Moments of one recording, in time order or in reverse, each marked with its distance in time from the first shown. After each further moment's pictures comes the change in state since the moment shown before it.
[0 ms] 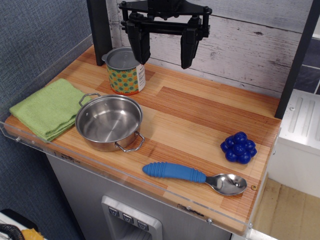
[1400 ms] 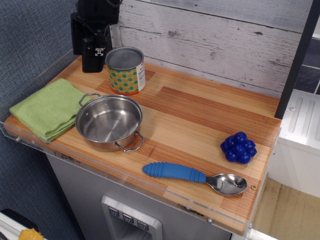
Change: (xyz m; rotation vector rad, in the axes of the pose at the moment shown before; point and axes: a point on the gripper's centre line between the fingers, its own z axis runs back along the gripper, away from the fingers) arm 0.026 0.124 -0.037 0.160 0.235 -0.907
